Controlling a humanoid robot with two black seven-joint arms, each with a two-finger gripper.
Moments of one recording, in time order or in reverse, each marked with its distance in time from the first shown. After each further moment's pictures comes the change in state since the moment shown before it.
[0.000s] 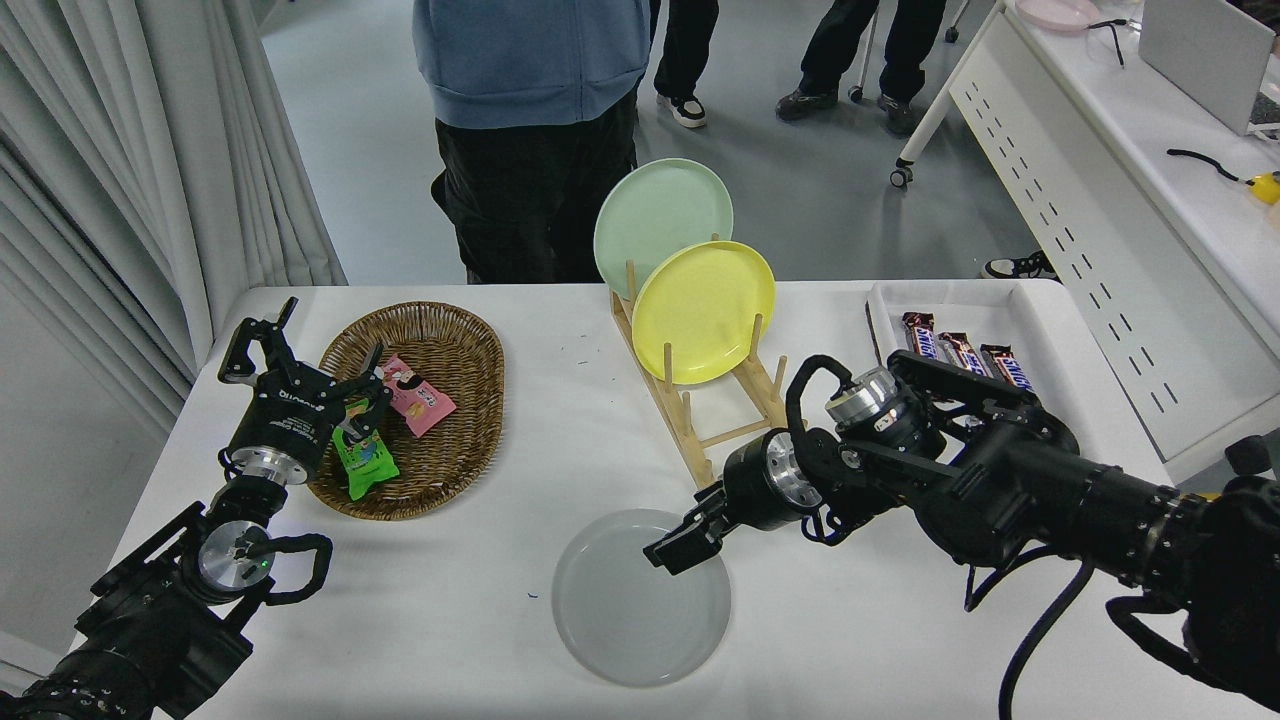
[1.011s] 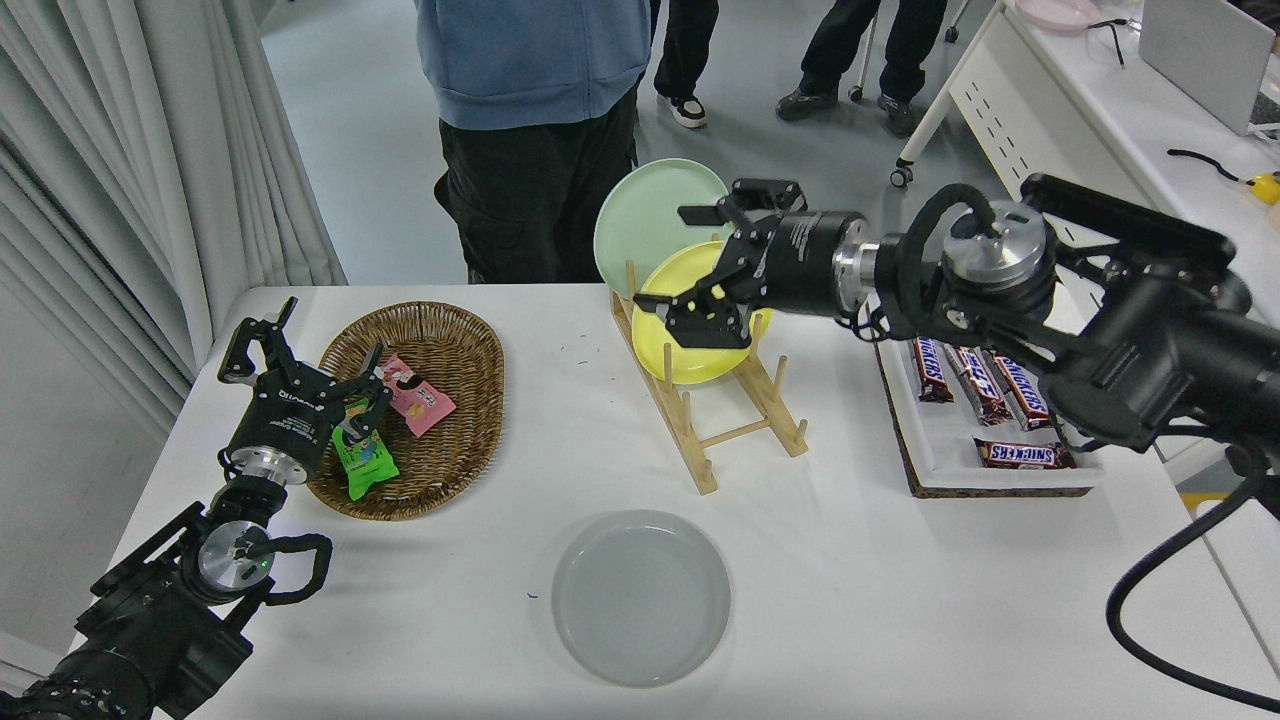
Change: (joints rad) left arm 0.000 0.000 0.000 0.000 0.000 0.000 0.000; right arm 0.199 -0.229 0.097 0.117 -0.282 0.566 0.020
